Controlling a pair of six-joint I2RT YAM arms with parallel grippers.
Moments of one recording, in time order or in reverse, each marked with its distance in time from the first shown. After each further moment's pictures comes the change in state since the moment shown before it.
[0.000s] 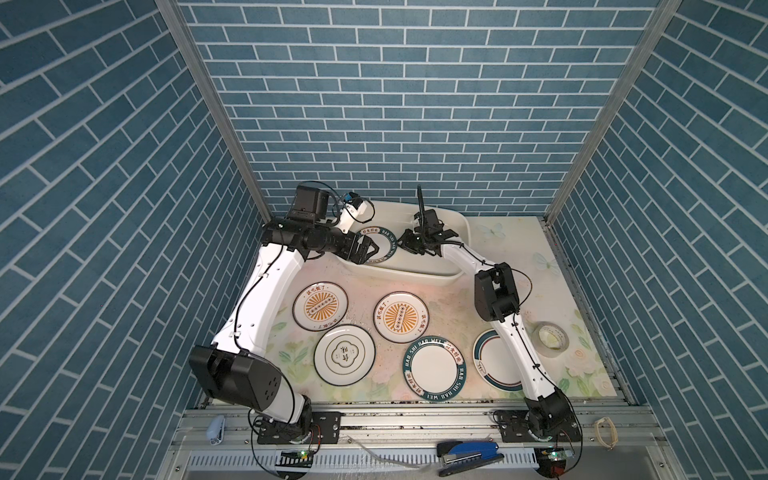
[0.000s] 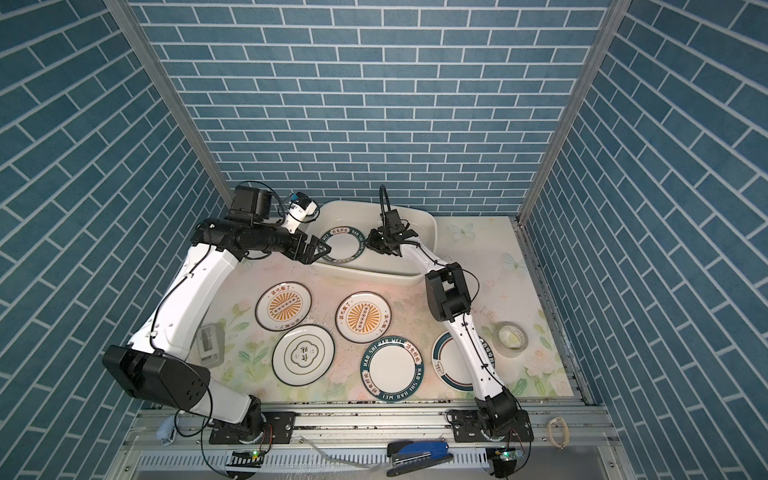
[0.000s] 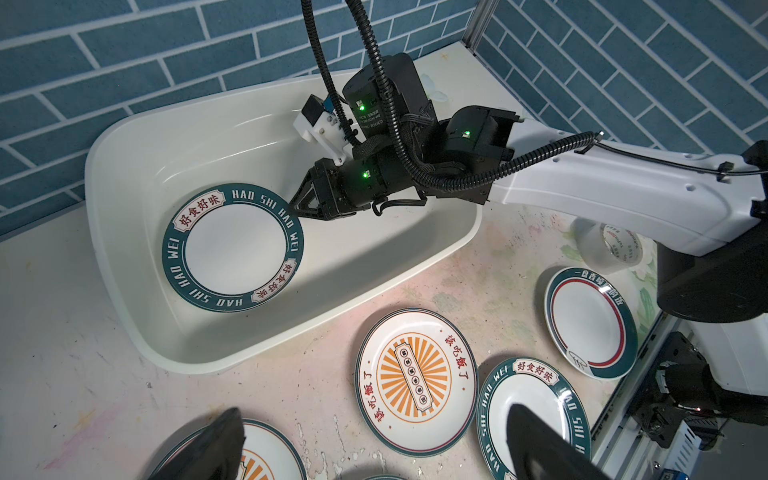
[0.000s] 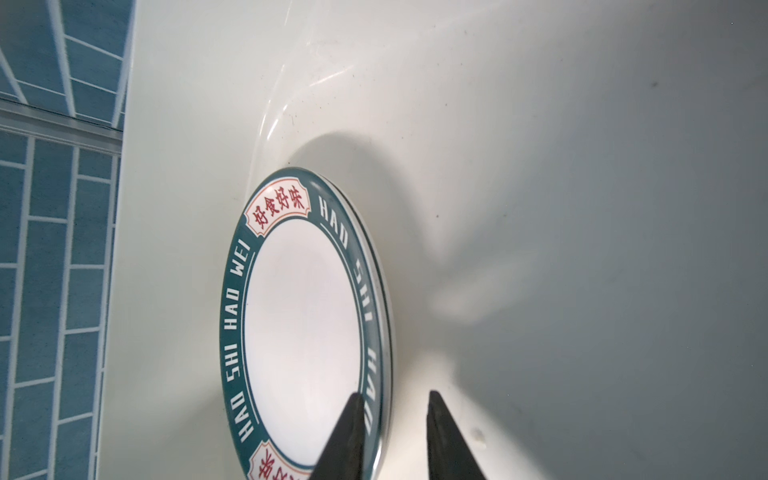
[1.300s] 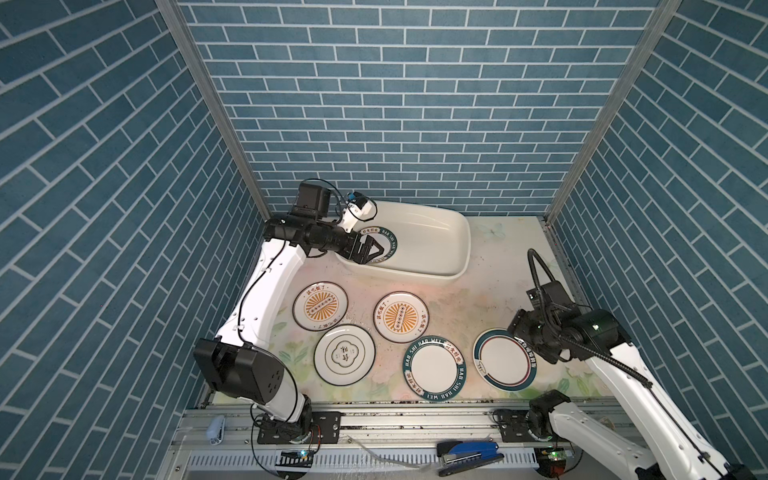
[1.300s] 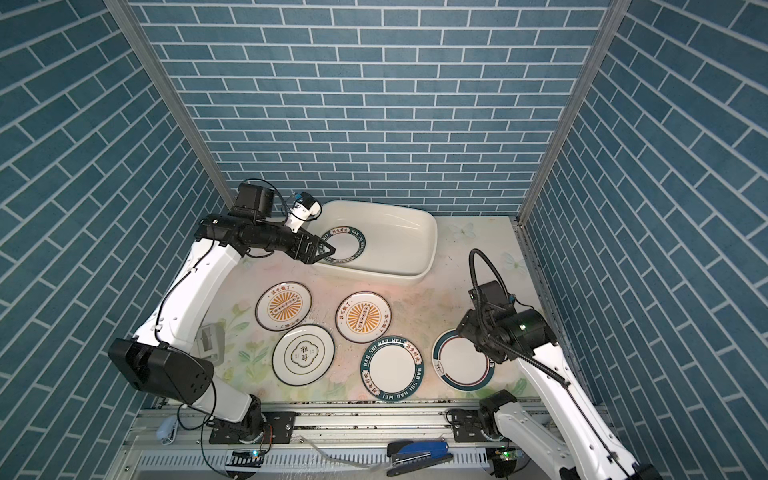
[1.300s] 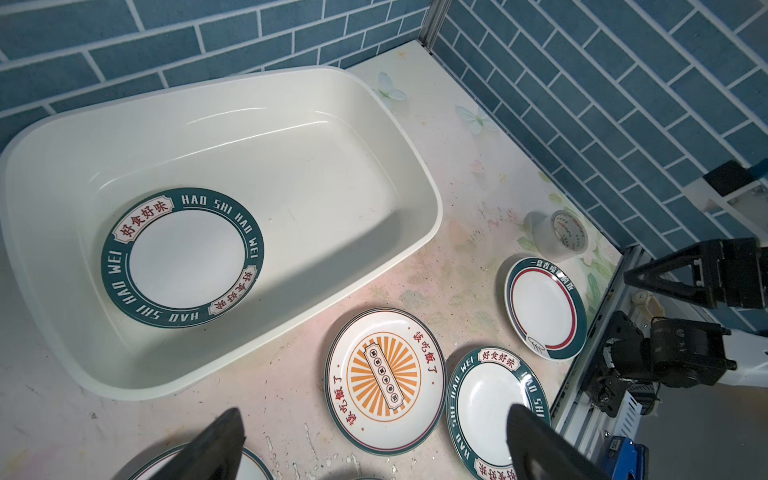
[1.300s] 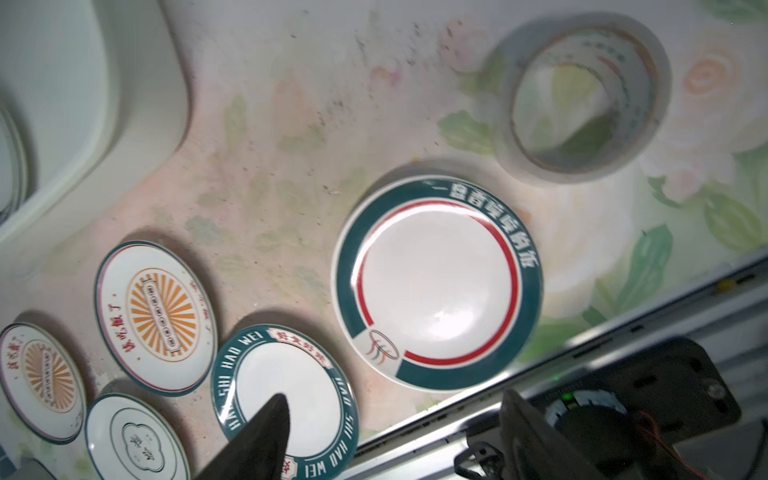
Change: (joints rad) left arm 0.000 0.039 0.033 -0.036 0.118 0.019; right arm -0.097 -1.868 -1.437 -0.942 0.491 0.318
